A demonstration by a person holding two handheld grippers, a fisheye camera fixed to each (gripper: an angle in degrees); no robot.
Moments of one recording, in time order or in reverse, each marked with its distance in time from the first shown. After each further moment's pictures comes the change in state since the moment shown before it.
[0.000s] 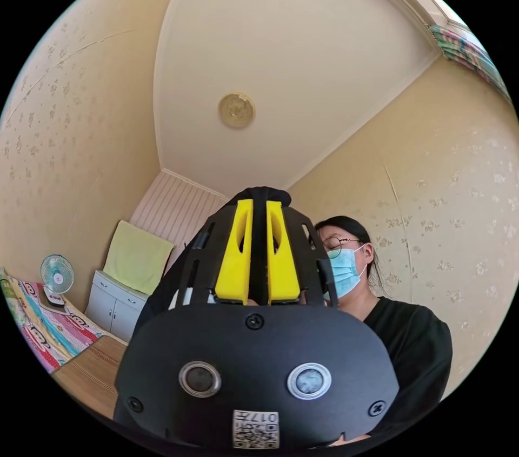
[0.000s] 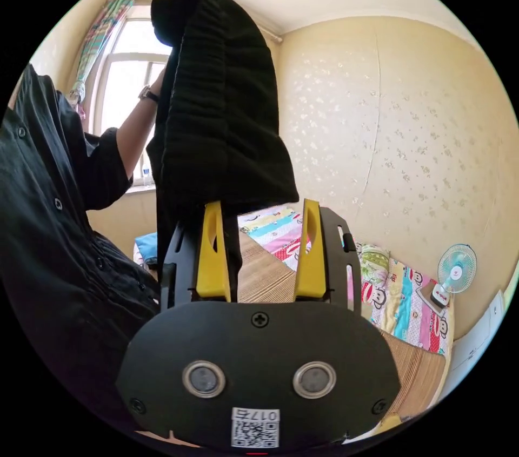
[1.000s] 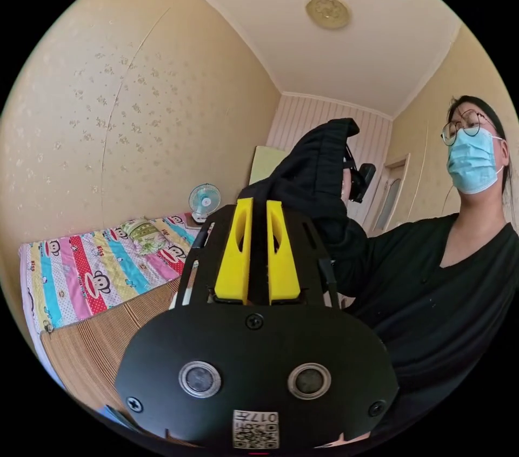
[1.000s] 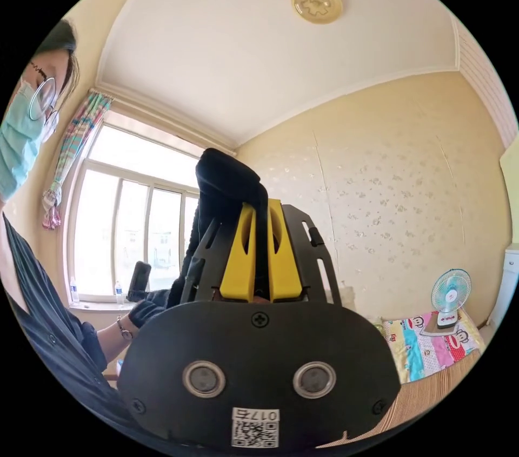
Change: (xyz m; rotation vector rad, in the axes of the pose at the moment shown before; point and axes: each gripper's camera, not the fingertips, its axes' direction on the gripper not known) left arm -0.029 0.186 0.010 -0.515 -0.846 0.062; right arm -0.062 -0.052 -0.198 0.570 0.193 0.184
